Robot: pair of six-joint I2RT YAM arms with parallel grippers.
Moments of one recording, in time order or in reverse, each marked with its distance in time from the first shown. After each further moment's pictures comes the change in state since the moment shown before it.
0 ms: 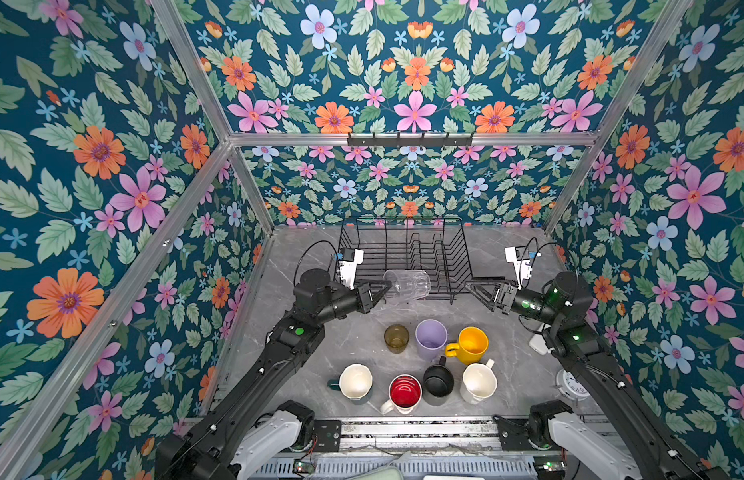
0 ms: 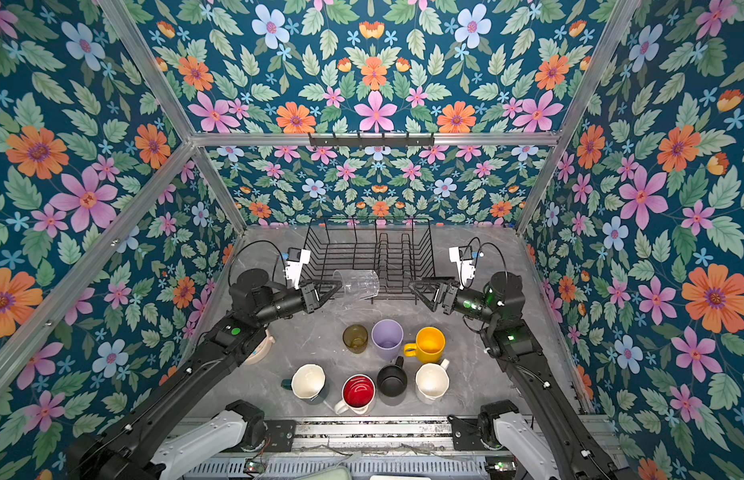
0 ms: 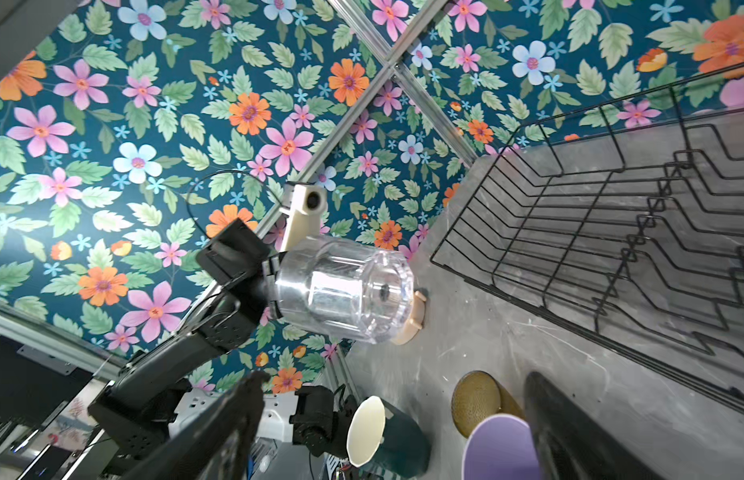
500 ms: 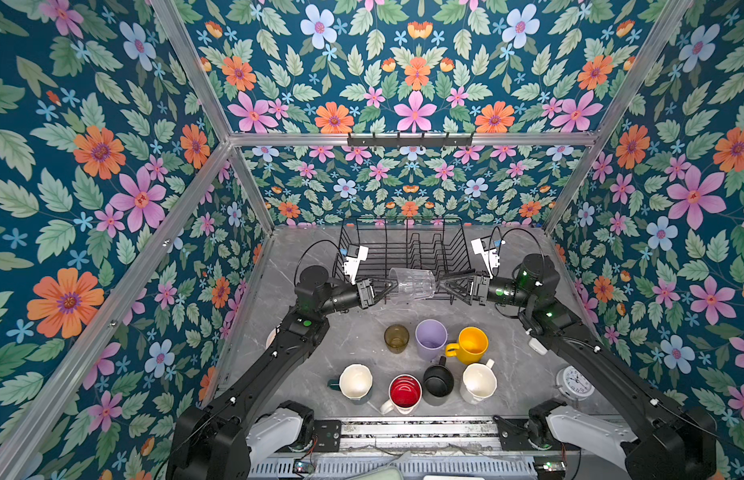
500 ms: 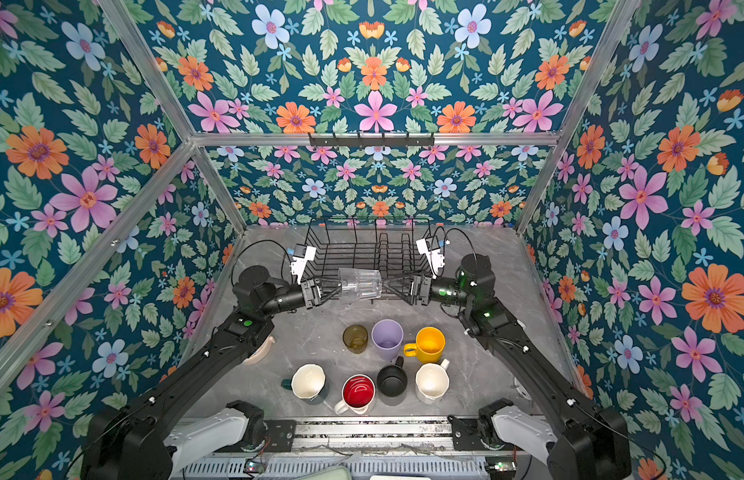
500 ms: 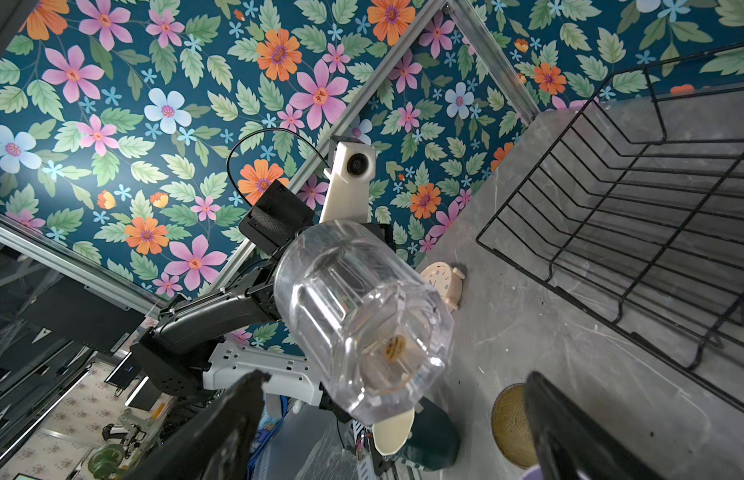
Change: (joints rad) left arm 0.033 0.095 -0.036 0.266 0.211 -0.140; right arm 0.174 0.231 0.132 0.047 -0.023 -0.032
